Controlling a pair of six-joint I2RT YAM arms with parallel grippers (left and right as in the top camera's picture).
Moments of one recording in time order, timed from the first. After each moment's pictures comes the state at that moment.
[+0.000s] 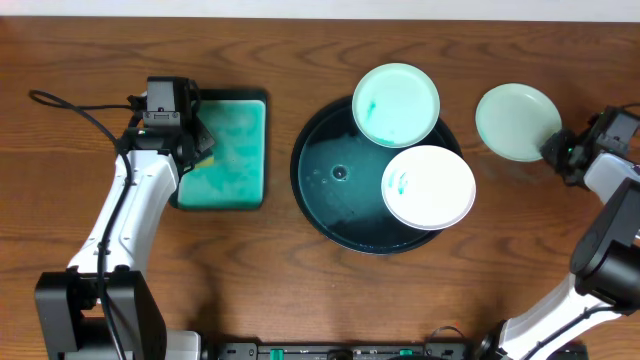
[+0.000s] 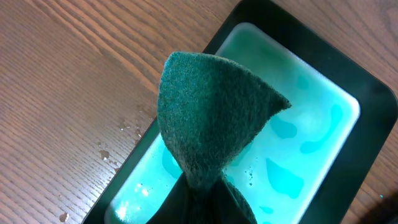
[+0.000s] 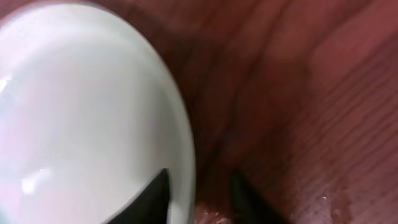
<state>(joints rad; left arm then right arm) 0.00 1.59 1.14 -0.61 -0.19 -0.58 -0.50 1.99 1.16 -0.17 -0.15 0.35</state>
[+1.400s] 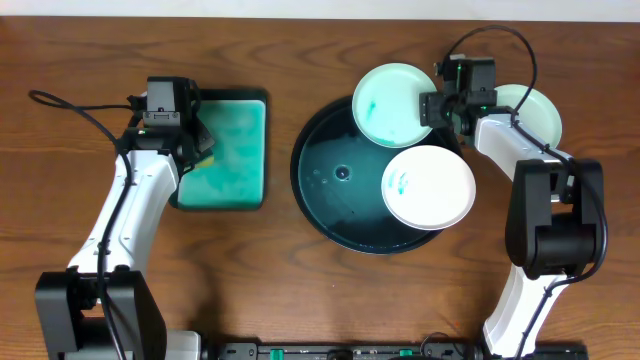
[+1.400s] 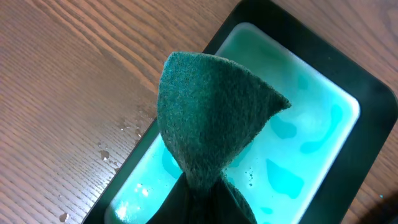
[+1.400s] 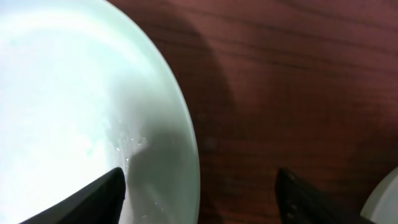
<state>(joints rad) 0.00 1.59 1.14 -0.61 -0.19 -0.58 0.06 2.07 1.32 -0.12 -0.07 -0.05</state>
